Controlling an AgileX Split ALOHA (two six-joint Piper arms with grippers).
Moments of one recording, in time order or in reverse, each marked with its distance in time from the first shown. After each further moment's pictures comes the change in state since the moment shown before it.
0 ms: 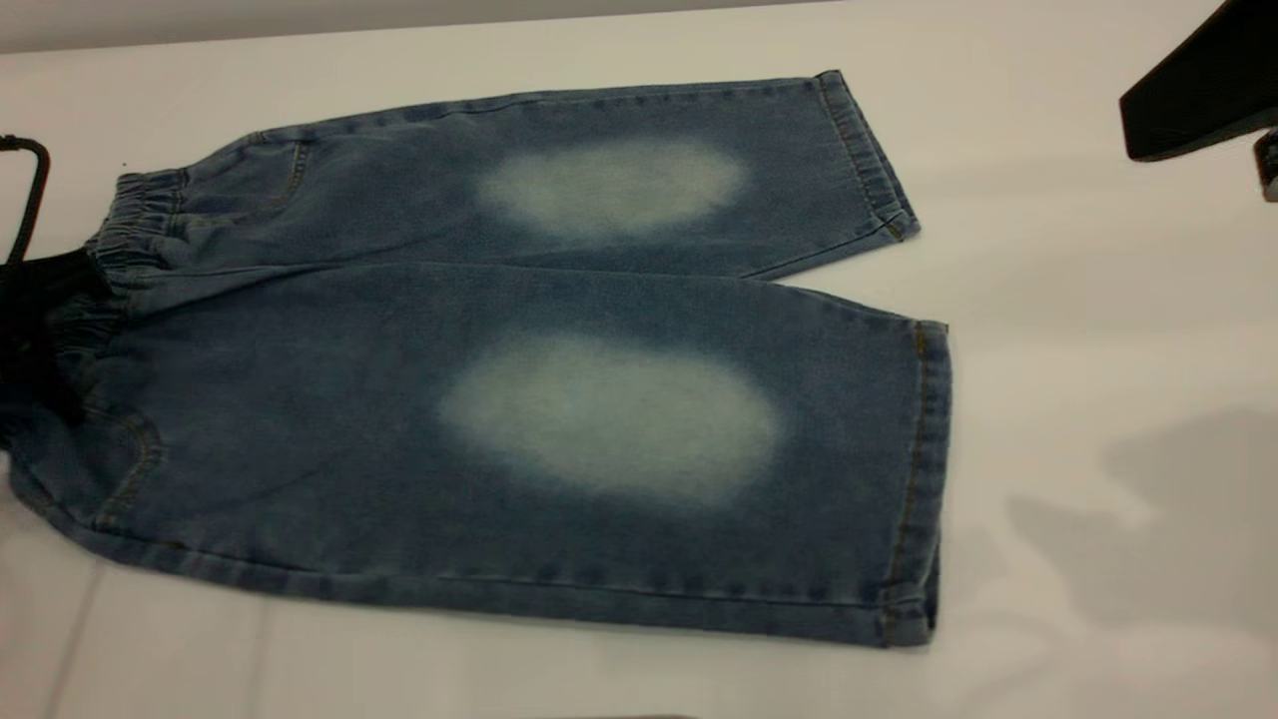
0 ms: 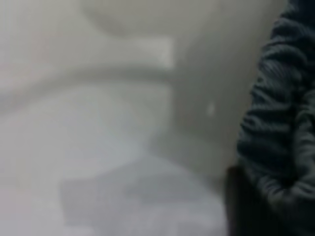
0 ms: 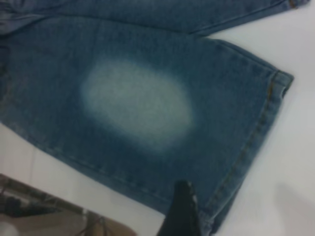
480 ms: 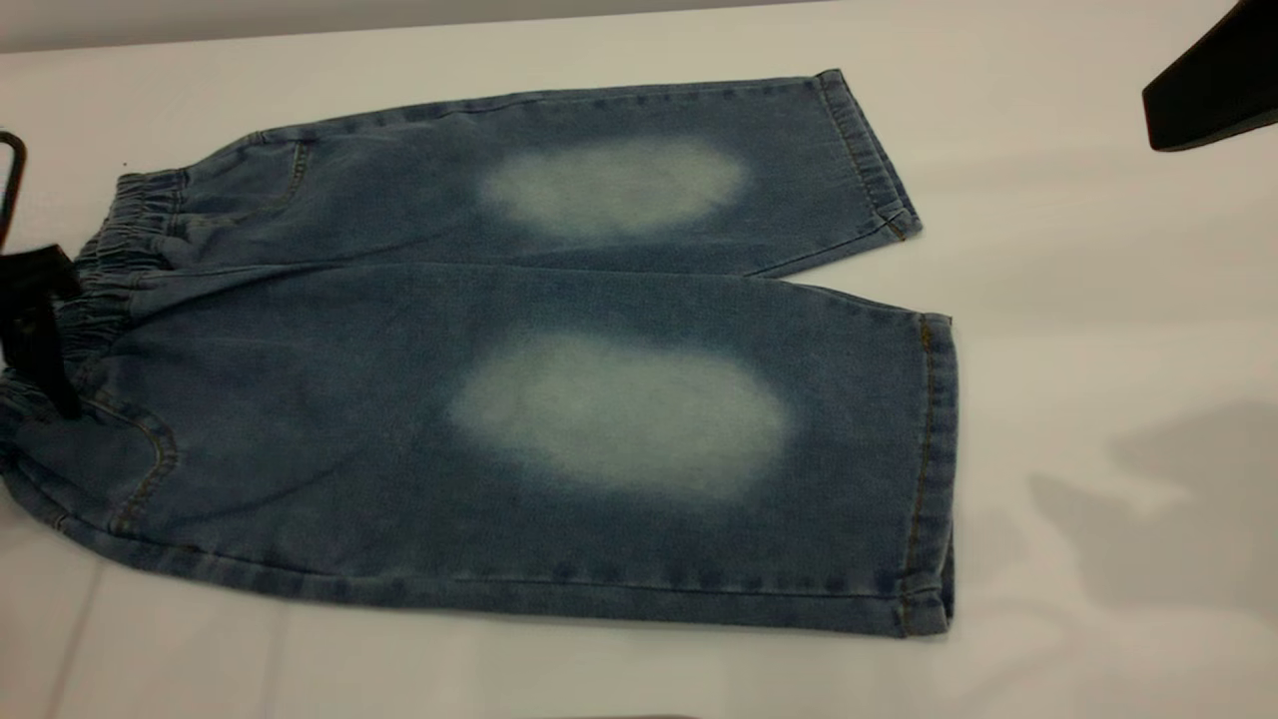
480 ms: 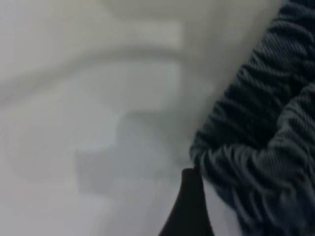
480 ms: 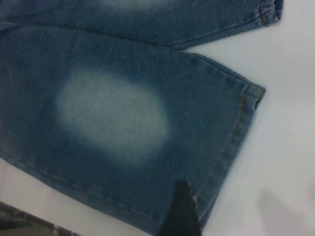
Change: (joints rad) left arm 0.003 -0.050 0.009 0.014 0.079 -0.001; right arm 0.000 -0.012 0.000 -0.049 -0.077 -0.003
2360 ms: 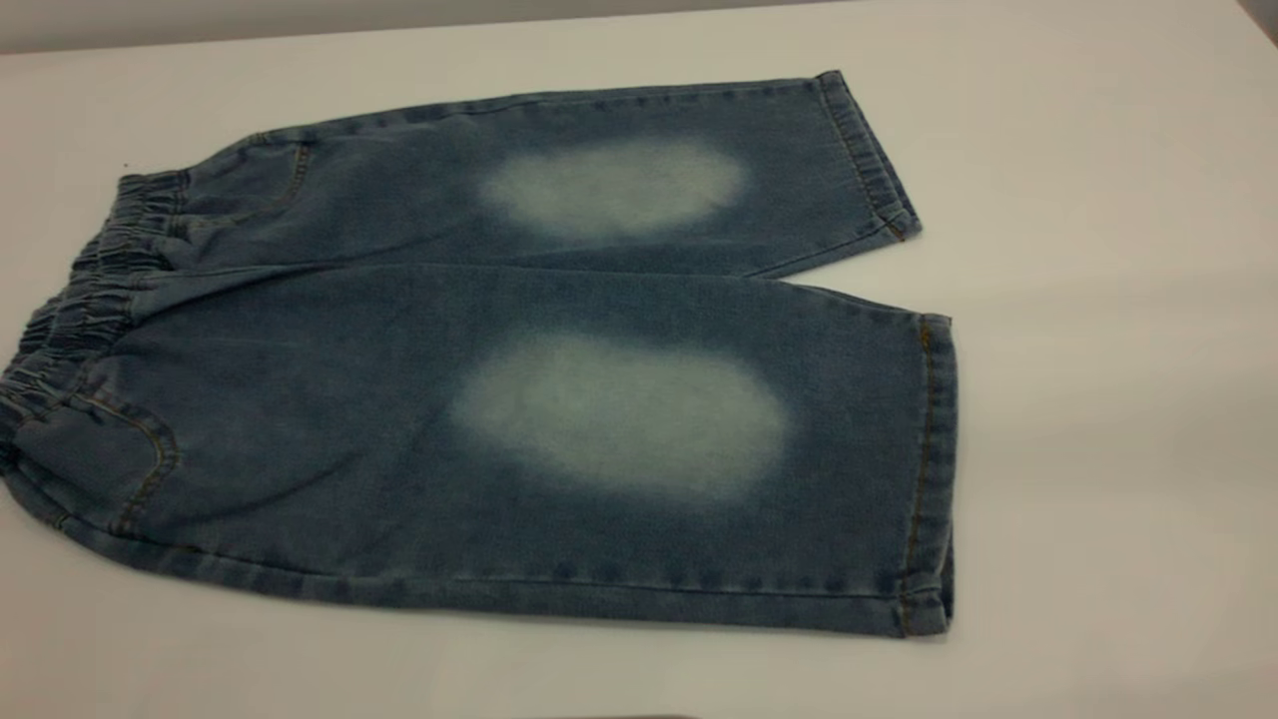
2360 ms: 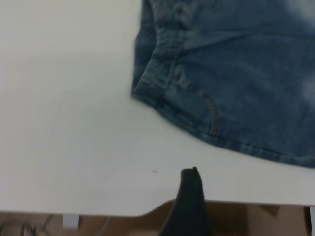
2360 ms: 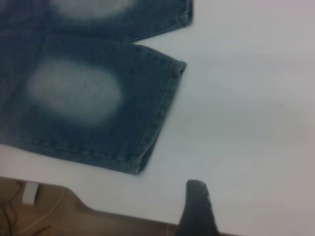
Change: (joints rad) left arm -0.076 -1.696 0.204 -0.142 0.837 0.473; right arm 0.000 -0.844 0.011 -0.705 0.512 0.738
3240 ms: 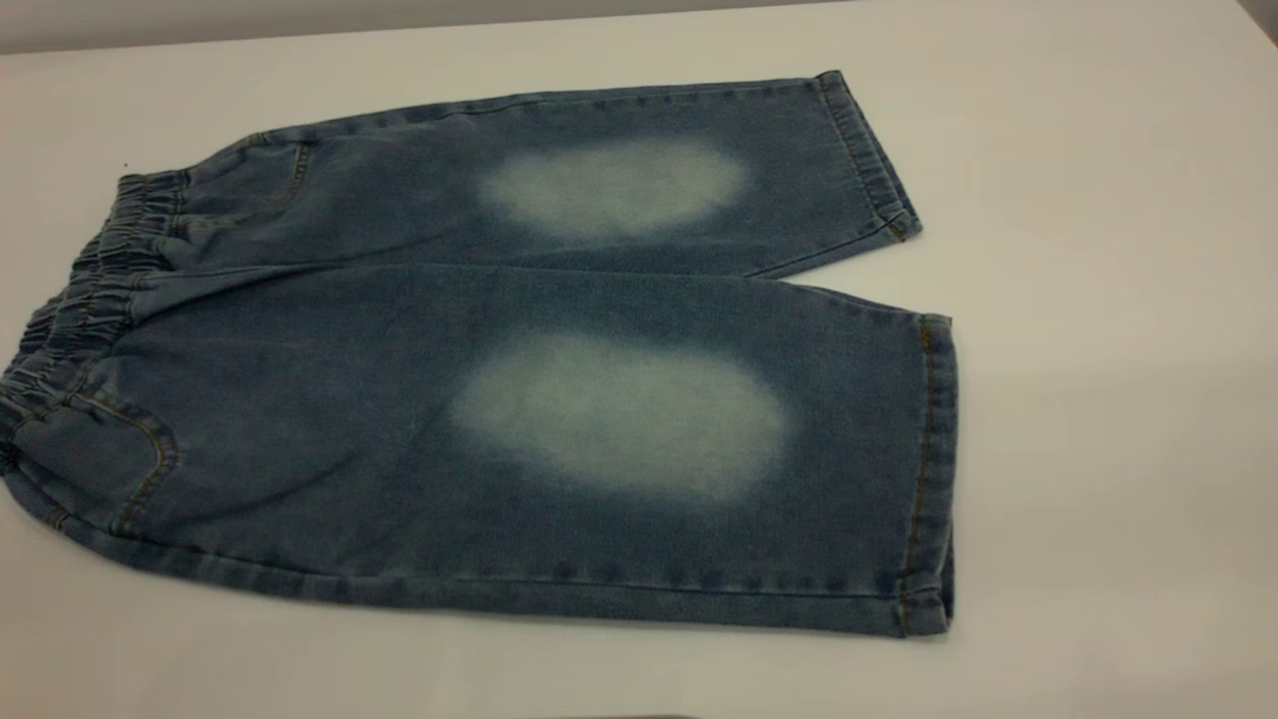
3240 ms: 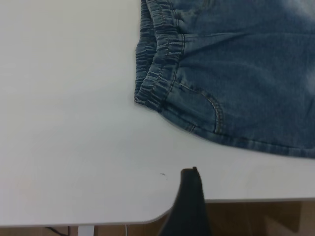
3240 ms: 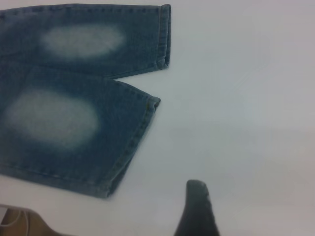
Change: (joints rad) left arm 0.000 -0.279 0.084 -0.014 0.077 0.096; right arm 0.000 -0.382 0.018 -0.114 0.140 0.032
